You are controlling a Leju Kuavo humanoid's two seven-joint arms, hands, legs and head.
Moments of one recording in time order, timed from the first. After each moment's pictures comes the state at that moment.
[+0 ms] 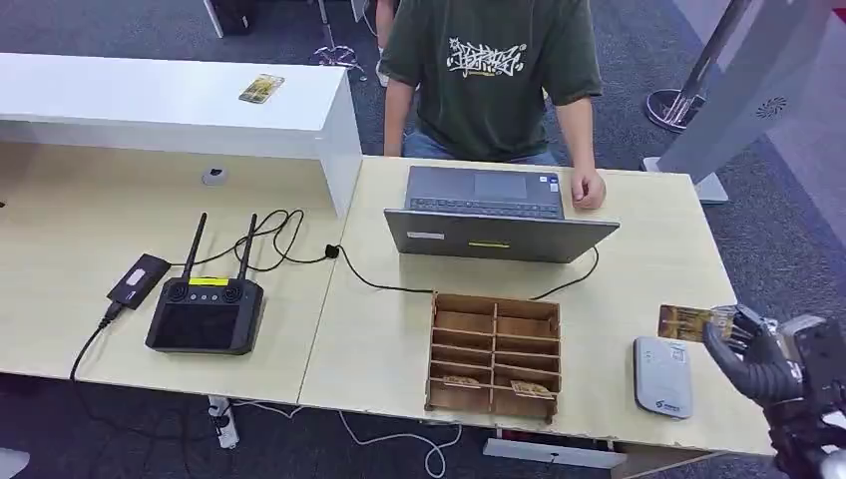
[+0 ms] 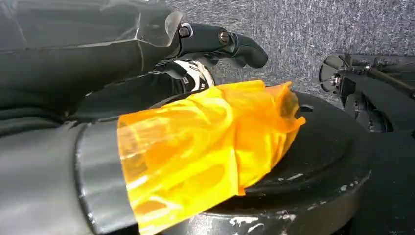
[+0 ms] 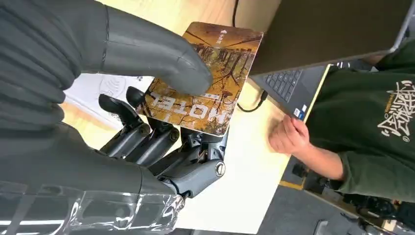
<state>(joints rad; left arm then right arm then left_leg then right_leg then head) -0.07 -0.11 -1.16 -0.11 1.49 0.19 -0.10 0.10 -0.51 -0.06 -1.50 -0.21 0.13 -0.07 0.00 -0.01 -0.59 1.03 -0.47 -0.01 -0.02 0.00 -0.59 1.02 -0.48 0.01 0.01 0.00</state>
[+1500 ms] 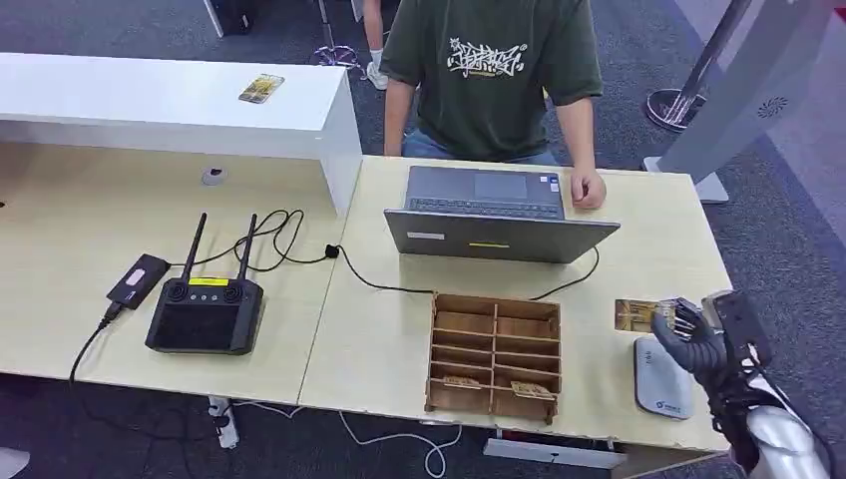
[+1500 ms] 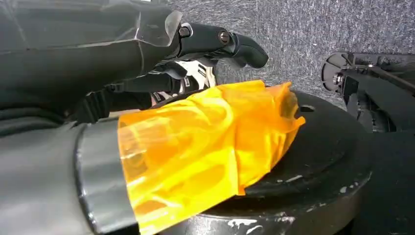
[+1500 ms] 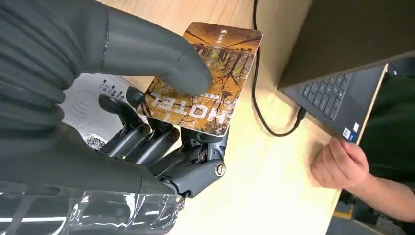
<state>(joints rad) -0.07 -0.11 -1.16 -0.11 1.49 0.19 -0.07 -0.15 -0.42 0.09 -1.14 -0.15 0.15 -0.05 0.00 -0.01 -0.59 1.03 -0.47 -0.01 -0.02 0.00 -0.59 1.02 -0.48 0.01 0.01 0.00</state>
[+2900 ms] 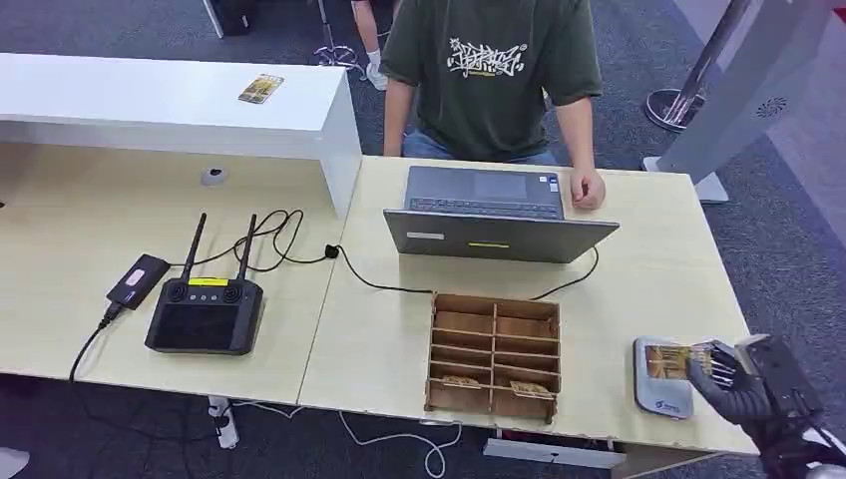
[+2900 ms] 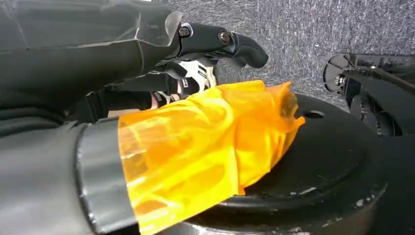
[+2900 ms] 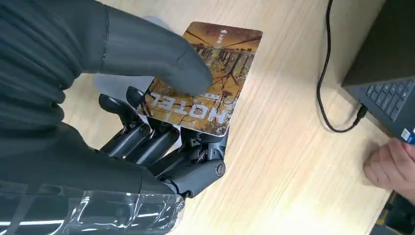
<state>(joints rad) -0.06 -0.11 -1.16 -0.11 1.49 0.19 -0.07 0.10 -0.52 0.00 -1.35 -0.15 0.17 0.01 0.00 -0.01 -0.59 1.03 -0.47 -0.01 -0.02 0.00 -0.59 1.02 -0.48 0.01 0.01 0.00</state>
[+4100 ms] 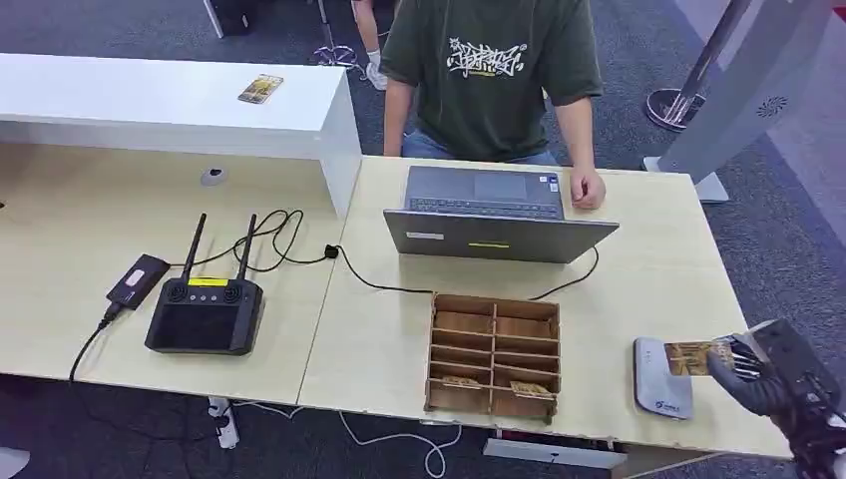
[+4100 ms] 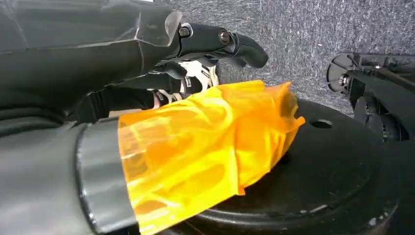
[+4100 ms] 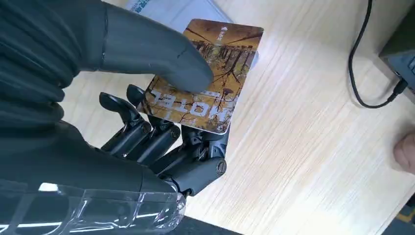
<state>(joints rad) -0.06 -0.10 -1.16 -0.11 1.49 0.17 -0.07 0.08 -0.64 0.02 -1.33 -0.14 0.18 0.08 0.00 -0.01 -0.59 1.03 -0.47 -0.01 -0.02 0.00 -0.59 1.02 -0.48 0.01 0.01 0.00</state>
